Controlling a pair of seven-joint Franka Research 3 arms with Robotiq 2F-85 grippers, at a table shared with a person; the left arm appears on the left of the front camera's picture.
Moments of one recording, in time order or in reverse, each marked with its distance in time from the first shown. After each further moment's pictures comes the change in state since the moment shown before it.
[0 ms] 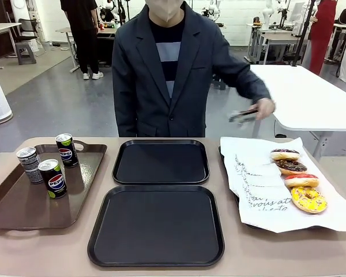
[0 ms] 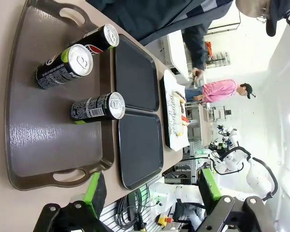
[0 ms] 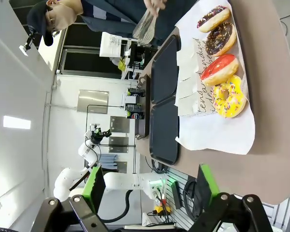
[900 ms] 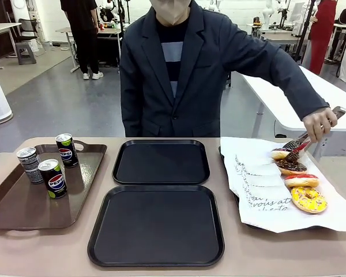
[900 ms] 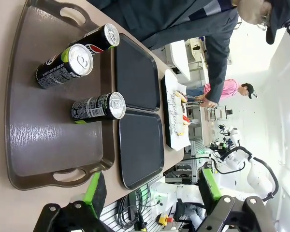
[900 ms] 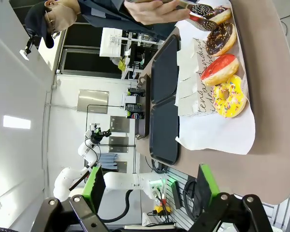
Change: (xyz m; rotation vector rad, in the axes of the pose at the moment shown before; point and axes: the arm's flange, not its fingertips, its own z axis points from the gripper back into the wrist) left arm 0.001 -0.002 -0.001 0.008 0.003 0.000; right arm 0.000 0.000 0.000 0.000 0.001 0.001
